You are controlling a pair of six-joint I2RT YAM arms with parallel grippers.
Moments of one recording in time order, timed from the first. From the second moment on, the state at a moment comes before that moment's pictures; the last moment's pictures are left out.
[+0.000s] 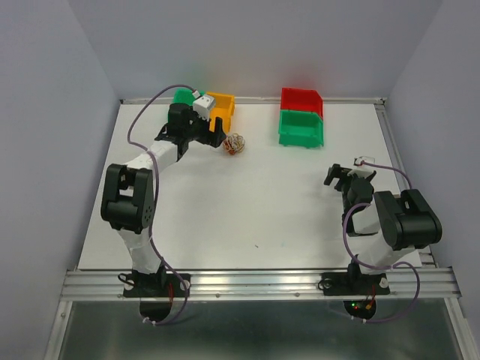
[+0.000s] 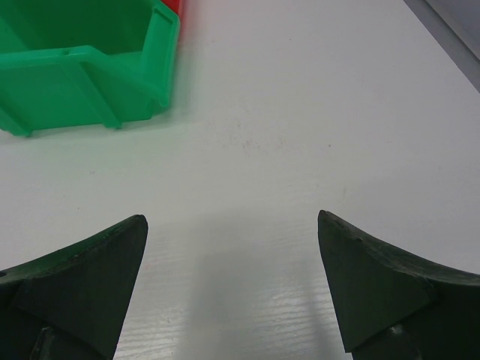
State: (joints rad) left arm -0.21 1.77 1.22 0.12 0.45 0.06; right arm 0.04 1.61 0.23 1.27 0.21 0.13
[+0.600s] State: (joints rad) left arm -0.35 1.98 1.39 -0.04 0.28 0.04; right arm 0.04 1.61 0.23 1.27 0.21 0.13
